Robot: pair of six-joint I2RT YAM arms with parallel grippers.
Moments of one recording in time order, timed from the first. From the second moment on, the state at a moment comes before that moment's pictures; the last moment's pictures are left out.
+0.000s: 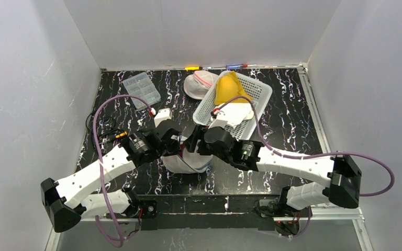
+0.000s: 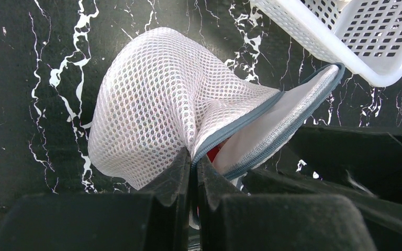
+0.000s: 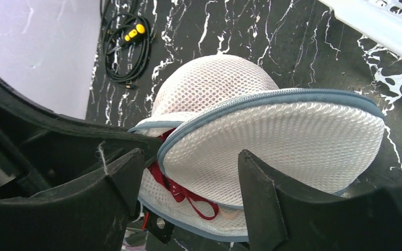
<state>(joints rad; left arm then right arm) -0.91 1.07 1.03 -0.87 -0.38 -0.90 1.20 1.30 0.97 -0.16 0.38 0.99</state>
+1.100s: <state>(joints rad) -0.91 0.94 0.95 -0.78 -0.31 -0.76 1.20 0.93 0.96 -0.52 0.33 0.57</state>
